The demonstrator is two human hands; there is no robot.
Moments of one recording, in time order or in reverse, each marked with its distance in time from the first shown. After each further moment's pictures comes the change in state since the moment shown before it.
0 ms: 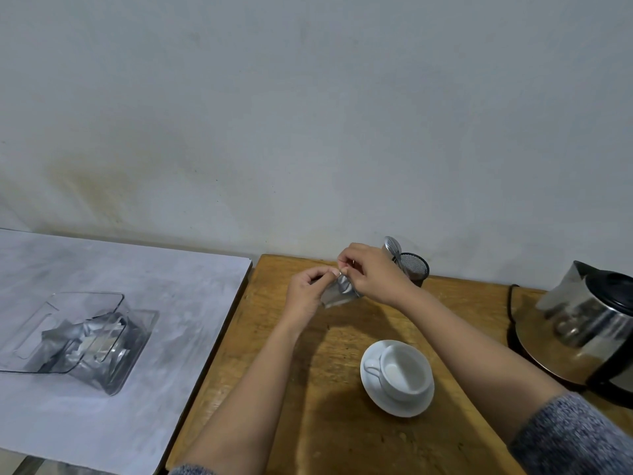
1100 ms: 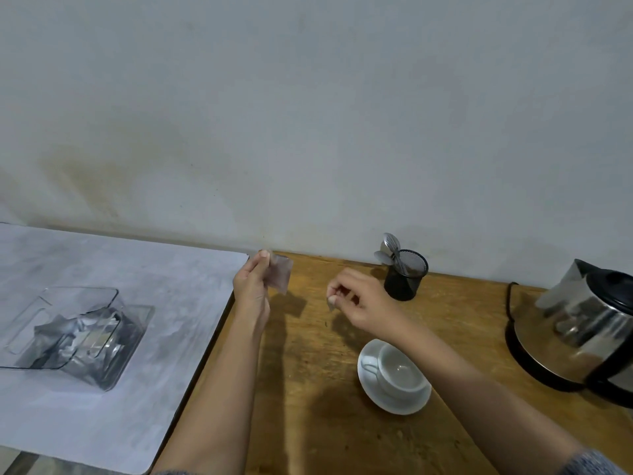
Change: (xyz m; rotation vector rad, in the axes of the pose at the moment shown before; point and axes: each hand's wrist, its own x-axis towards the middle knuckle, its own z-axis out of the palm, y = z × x) left_hand 0.024 -0.011 -0.063 -0.407 0.389 -0.042; right_hand -0.039 -0.003 0.032 0.253 0.005 -0.094
